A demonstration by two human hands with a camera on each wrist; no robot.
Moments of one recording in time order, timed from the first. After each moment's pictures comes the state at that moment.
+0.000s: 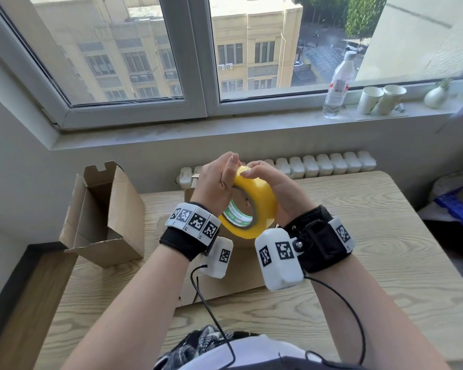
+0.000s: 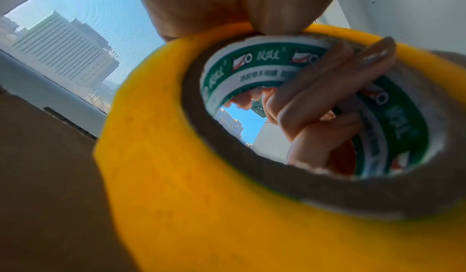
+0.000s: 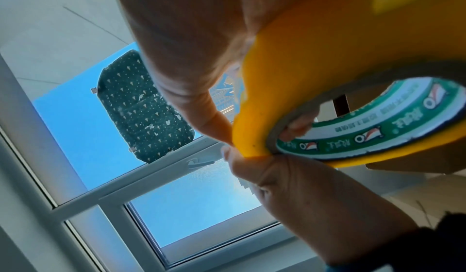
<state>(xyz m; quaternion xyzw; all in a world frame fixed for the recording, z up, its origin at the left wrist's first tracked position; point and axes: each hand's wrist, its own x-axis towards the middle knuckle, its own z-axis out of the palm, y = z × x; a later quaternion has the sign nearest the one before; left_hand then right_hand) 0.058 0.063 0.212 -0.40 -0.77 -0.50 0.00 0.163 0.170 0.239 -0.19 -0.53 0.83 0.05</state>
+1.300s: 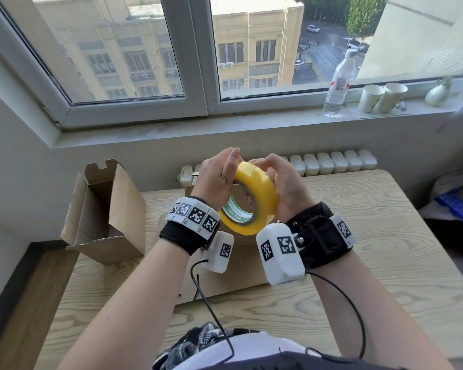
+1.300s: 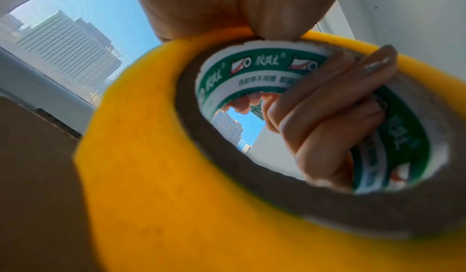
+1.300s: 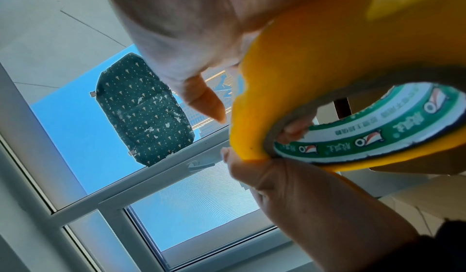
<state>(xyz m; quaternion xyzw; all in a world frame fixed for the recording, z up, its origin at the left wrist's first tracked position) 0.056 0.065 0.216 -0.40 -0.77 -0.49 0.00 0.162 0.170 0.240 -0.21 -0.47 0.86 0.05</state>
